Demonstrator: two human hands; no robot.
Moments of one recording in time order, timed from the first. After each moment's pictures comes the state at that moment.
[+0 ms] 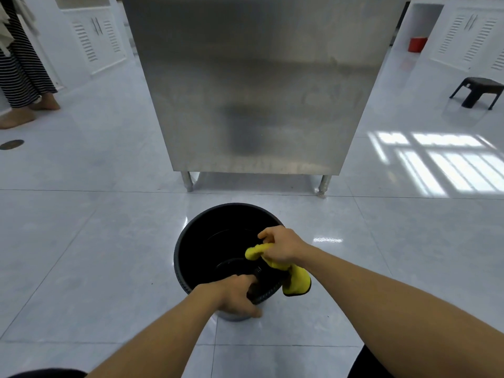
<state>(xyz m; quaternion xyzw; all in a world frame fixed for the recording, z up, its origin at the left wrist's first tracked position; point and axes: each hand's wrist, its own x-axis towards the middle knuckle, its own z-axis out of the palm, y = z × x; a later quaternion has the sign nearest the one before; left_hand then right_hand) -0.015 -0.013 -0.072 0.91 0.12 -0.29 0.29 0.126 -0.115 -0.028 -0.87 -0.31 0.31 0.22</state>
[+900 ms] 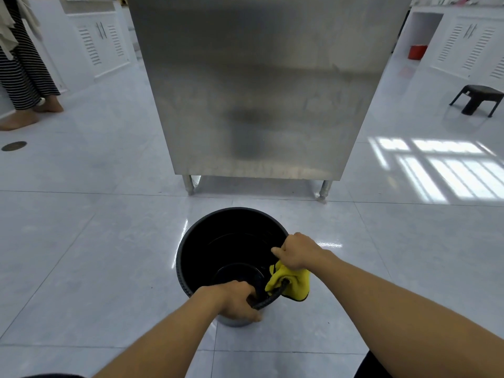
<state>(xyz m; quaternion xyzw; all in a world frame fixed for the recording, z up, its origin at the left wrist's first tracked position) -0.014 -0.007 -0.073 0.91 0.12 -0.33 0.23 0.143 -0.127 -0.038 -0.93 -0.29 0.23 0.05</state>
